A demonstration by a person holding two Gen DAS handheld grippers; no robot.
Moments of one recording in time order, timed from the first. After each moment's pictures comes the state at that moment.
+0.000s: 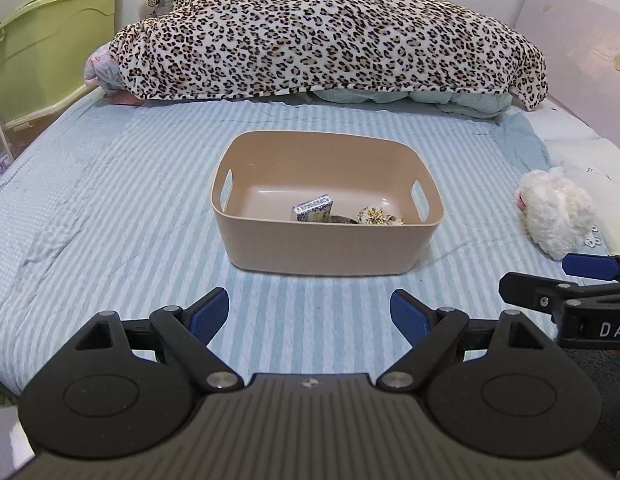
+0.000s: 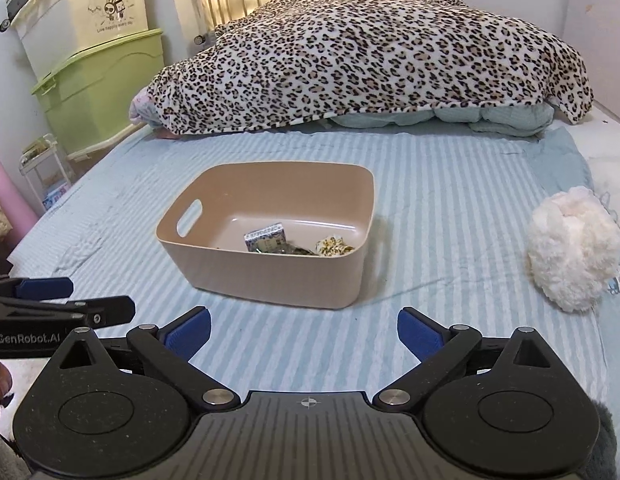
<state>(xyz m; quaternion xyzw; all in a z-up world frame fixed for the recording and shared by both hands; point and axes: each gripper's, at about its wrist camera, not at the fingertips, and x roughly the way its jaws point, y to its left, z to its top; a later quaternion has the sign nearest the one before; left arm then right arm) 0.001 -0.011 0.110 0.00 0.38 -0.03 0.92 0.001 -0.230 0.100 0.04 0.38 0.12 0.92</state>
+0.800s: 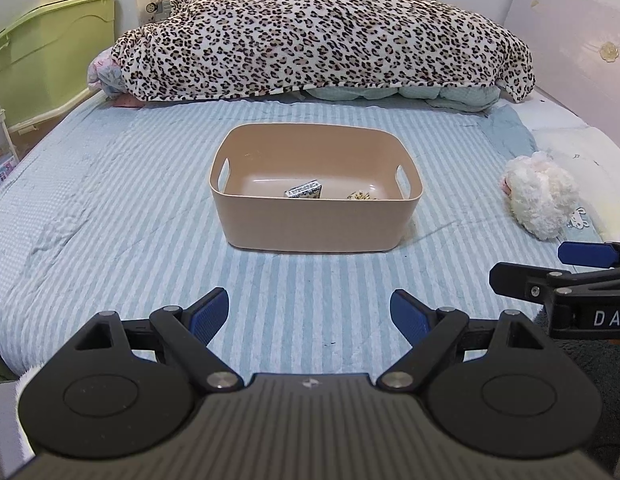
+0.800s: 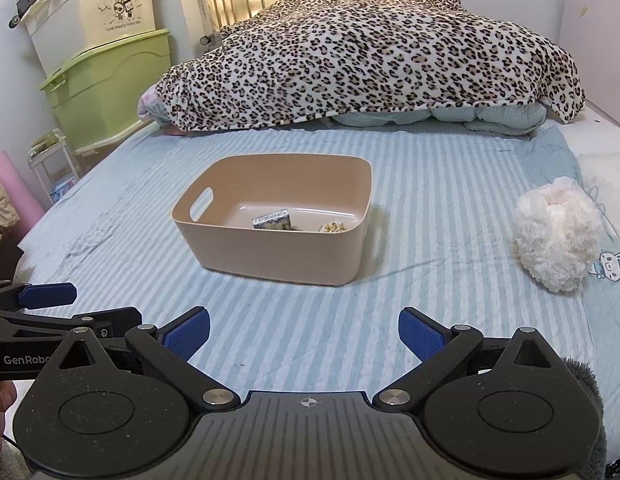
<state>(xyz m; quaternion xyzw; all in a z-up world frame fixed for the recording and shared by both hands) -0.047 -0.019 0.113 0.01 0.38 -0.04 0.92 -0.043 -0.238 0.104 0.04 0.37 0.13 0.92</state>
